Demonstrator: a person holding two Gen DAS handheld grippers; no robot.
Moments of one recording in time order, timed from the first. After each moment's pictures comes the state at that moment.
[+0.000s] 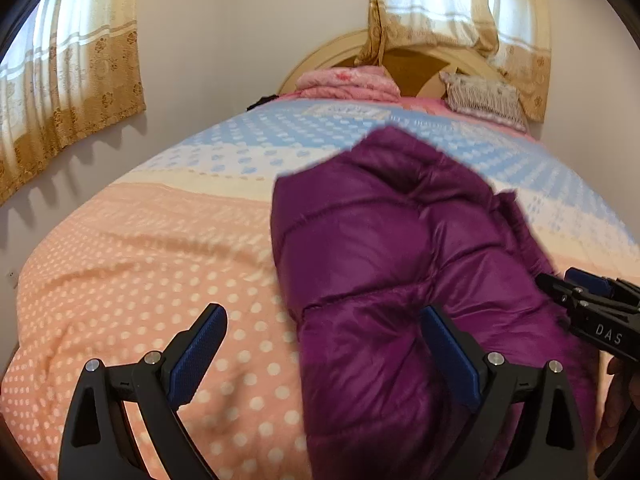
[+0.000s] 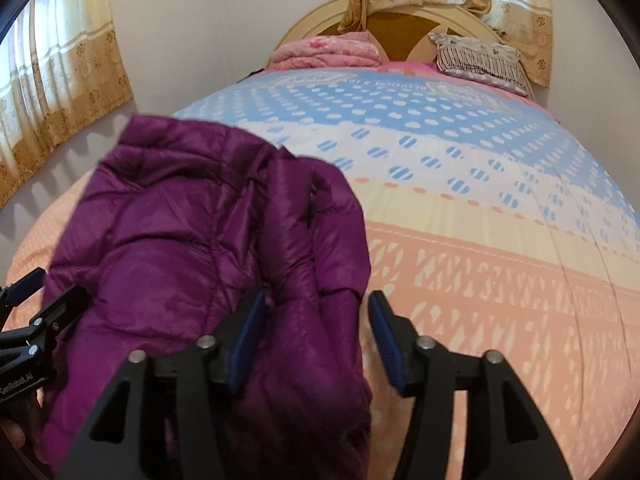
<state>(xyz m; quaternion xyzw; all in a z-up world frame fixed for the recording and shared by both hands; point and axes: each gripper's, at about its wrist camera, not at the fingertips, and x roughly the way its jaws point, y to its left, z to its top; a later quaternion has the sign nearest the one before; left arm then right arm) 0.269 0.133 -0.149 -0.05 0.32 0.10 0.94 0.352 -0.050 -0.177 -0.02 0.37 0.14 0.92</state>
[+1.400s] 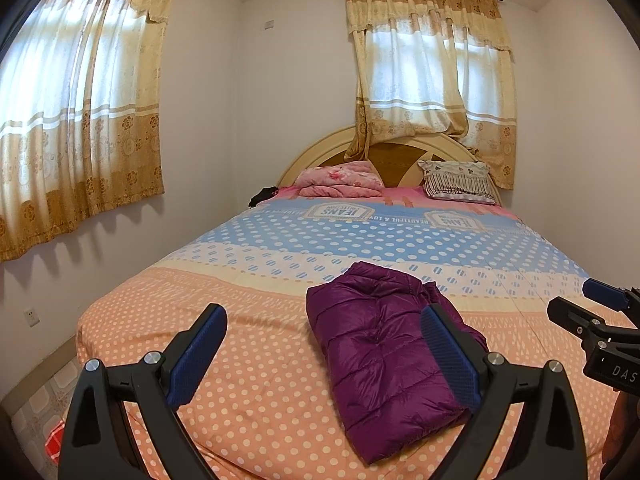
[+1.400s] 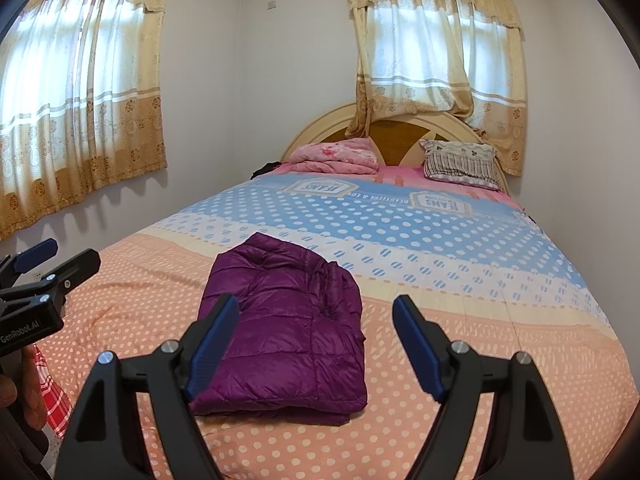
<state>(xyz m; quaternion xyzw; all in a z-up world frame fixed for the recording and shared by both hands) 0.100 0.120 -0.017 -0.02 0.18 0.09 0.98 0.164 -0.057 -0.045 -0.04 0.21 0.14 0.97</state>
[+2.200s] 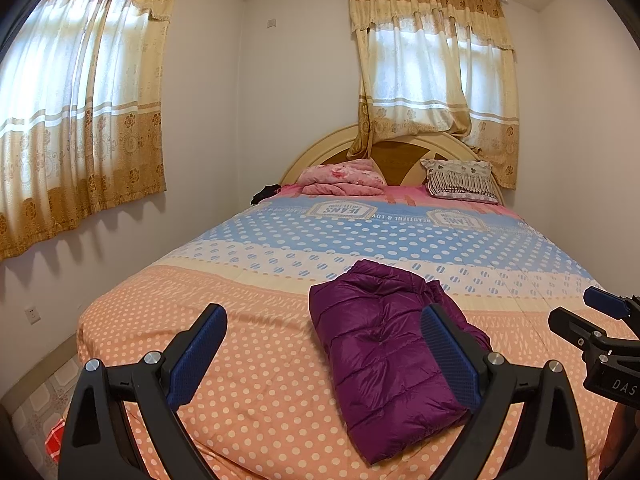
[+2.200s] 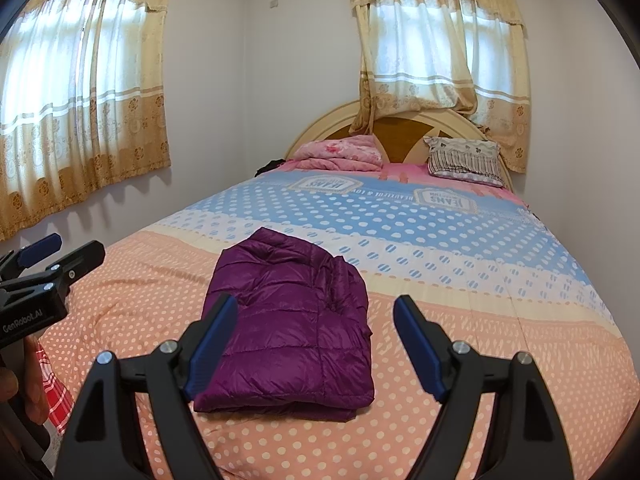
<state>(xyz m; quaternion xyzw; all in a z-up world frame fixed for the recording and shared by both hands) 0.100 0.122 -0.018 -0.03 0.18 0.09 0.98 0.159 -0.055 -0.051 -0.04 0.21 0.15 0.97</state>
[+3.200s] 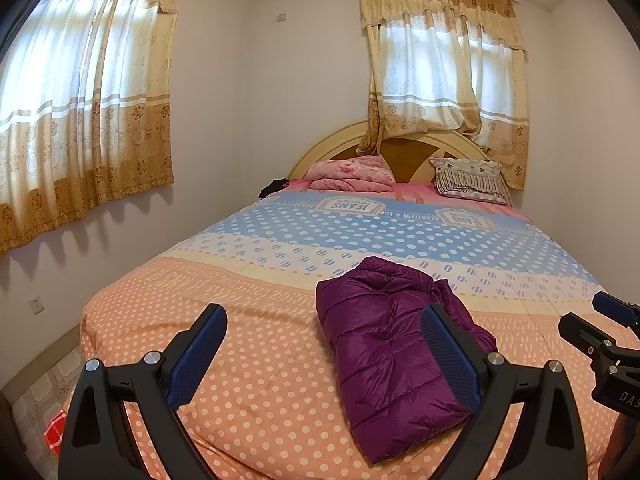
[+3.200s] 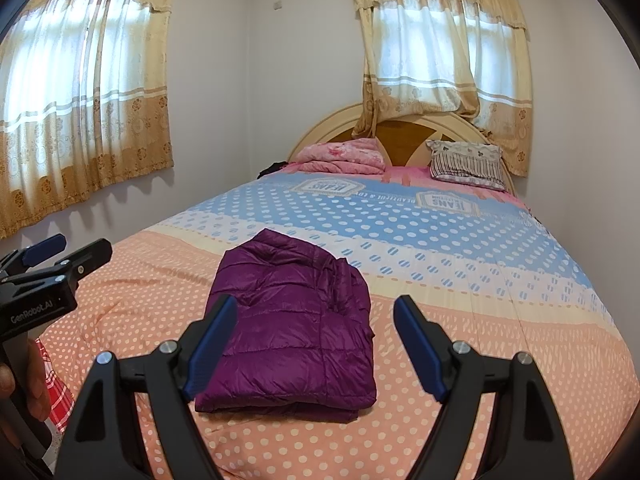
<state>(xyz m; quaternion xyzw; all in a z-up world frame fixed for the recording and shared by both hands) 0.105 0.128 -0.020 -0.04 0.19 0.11 0.97 0.156 -0.056 -0.051 -0.04 0.21 0.15 0.97</state>
